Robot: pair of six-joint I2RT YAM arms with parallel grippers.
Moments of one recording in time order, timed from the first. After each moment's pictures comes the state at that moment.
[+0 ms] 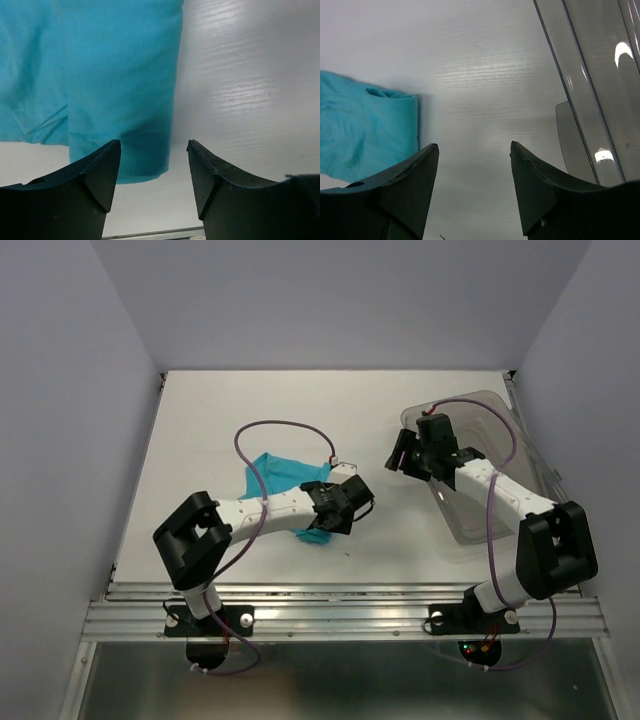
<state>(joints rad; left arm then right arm) -1.03 1.67 1.14 -0.63 -0.42 -0.71 0.34 1.48 1.00 -0.31 0.02 0.60</state>
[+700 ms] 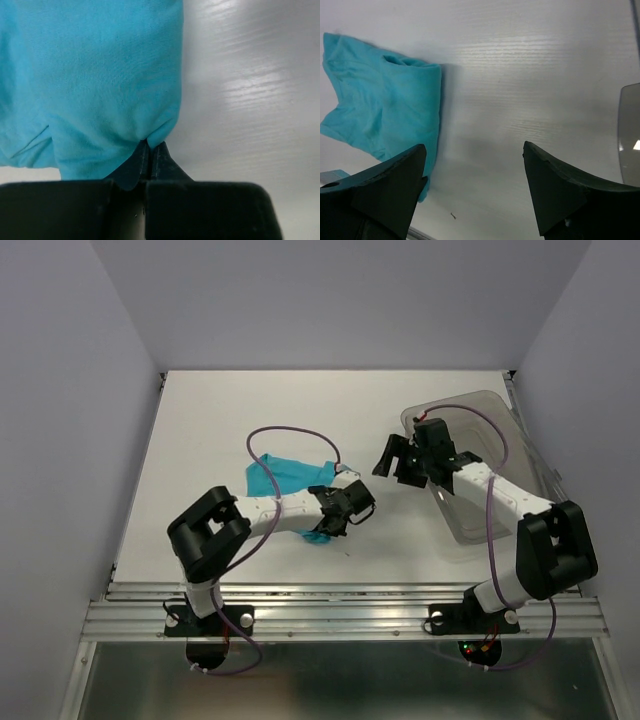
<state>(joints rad) -1.05 1.82 1.15 -0.58 -0.44 -0.67 0.36 1.47 0.96 -0.28 -0.17 0.61</state>
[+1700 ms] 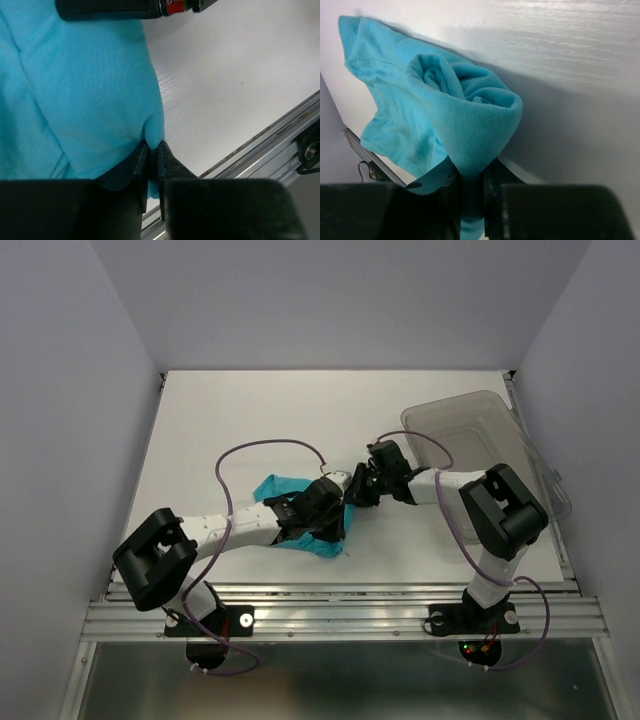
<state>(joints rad) -0.96 1.48 0.82 -0.19 0.02 -0.63 0.55 1.79 0.91 0.05 -0.38 0.83</state>
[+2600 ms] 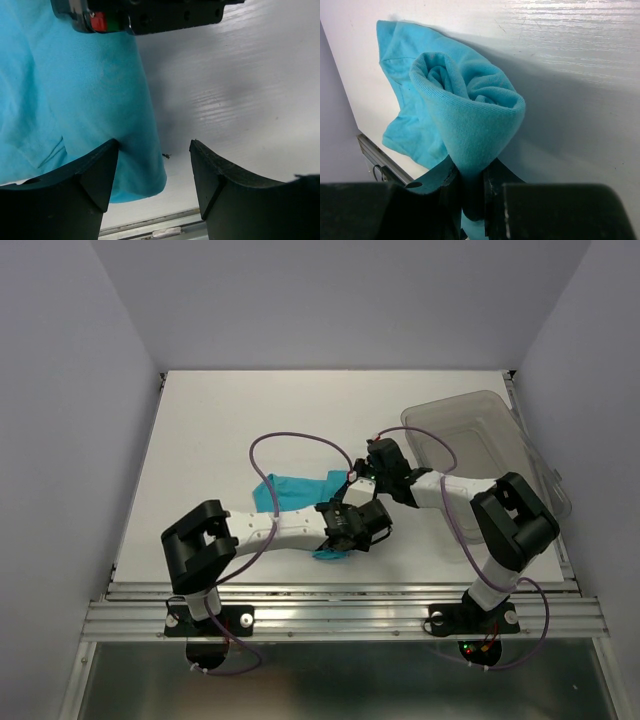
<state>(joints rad) -1.19 1.68 1.12 -0.54 -0.45 -0.80 0.60 1.71 0.91 0.05 -0.30 0.90</state>
